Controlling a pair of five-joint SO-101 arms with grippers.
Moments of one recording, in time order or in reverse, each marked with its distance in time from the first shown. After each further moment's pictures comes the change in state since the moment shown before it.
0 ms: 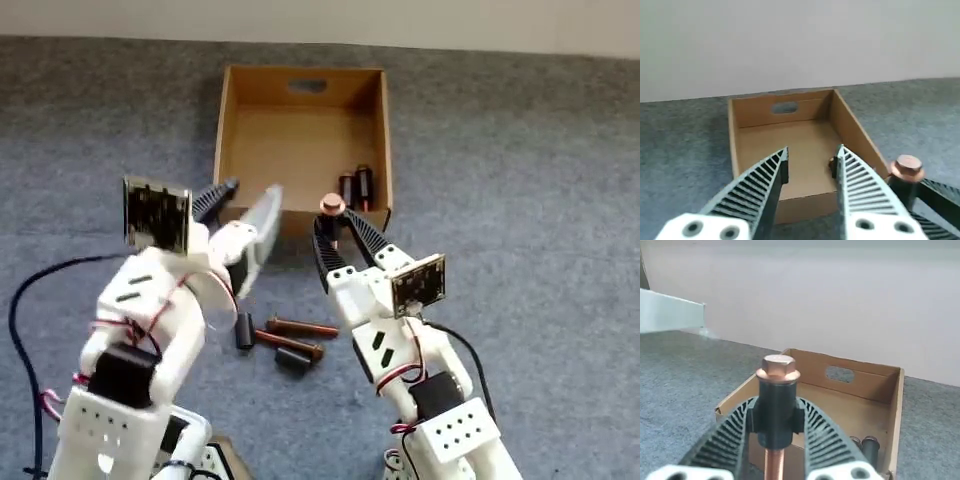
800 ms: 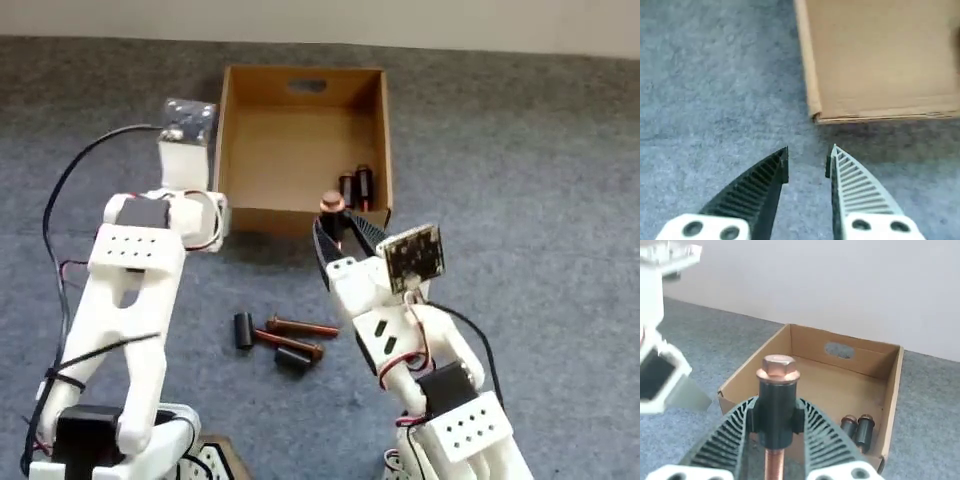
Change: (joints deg) left arm -15.7 48.7 -17.2 11.8 -5.3; right arm 0.0 6.2 -17.5 20.4 0.0
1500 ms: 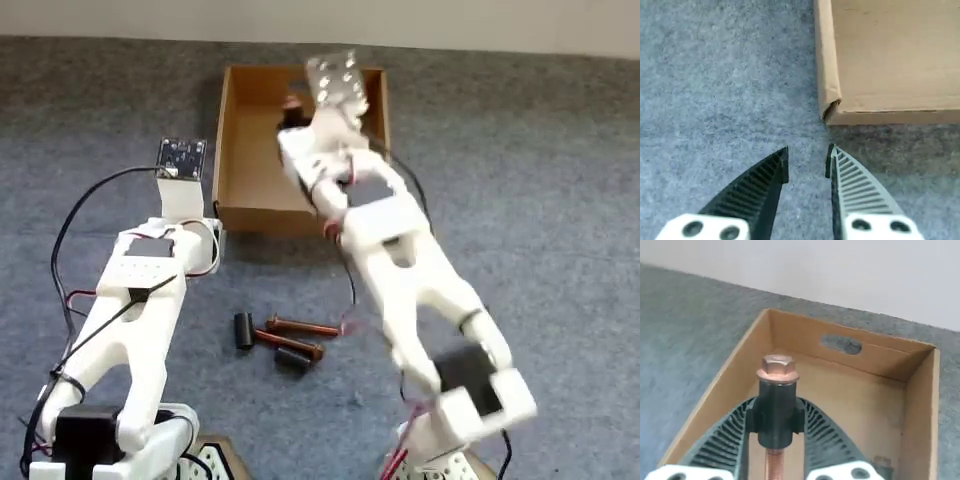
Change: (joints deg) left arm -0.8 0.4 15.3 -19.3 0.1; right arm 3.6 77.4 -61.6 0.9 -5.1
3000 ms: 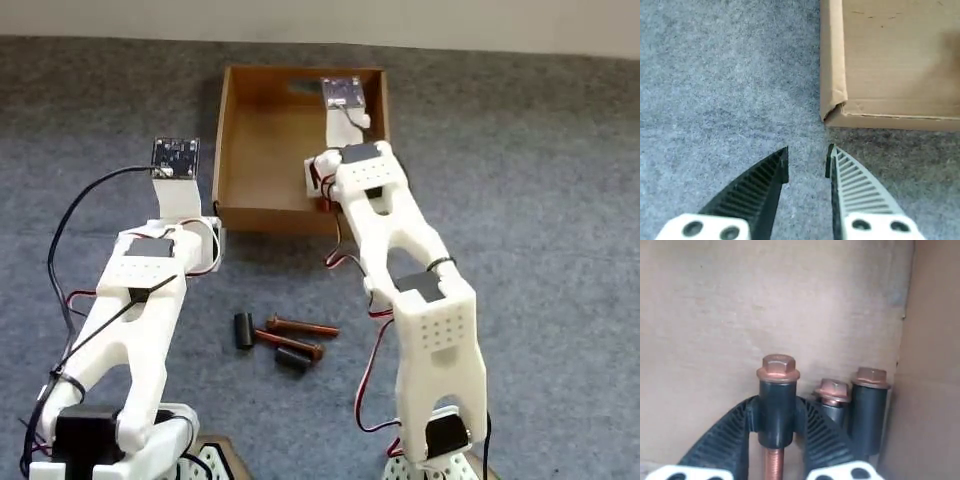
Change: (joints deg) left arm 0.0 0.0 0.0 0.0 3.7; right arm 3.8 33.2 -31.1 32.4 -2.5
